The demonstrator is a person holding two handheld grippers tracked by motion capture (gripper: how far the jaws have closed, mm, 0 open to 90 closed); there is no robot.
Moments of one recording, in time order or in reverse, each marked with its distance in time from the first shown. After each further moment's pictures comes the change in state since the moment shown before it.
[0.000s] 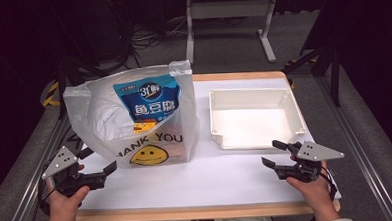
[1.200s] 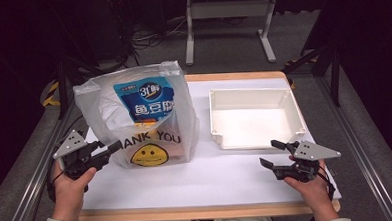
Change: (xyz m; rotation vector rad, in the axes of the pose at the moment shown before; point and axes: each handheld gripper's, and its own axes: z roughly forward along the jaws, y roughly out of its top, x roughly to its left) left arm 0.008 0.029 0.031 0.012 -0.041 0.008; right arm 0.002 0.002 0.005 0.020 -0.004 -0.007
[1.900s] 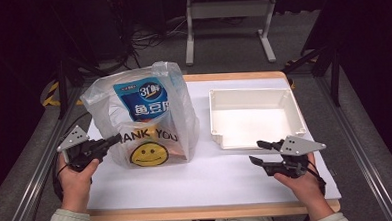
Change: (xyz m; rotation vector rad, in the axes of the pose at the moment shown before) left arm 0.019 -0.007 0.017 -0.010 -0.020 -0.023; right arm 0.017 0.034 0.021 0.074 0.077 -0.062
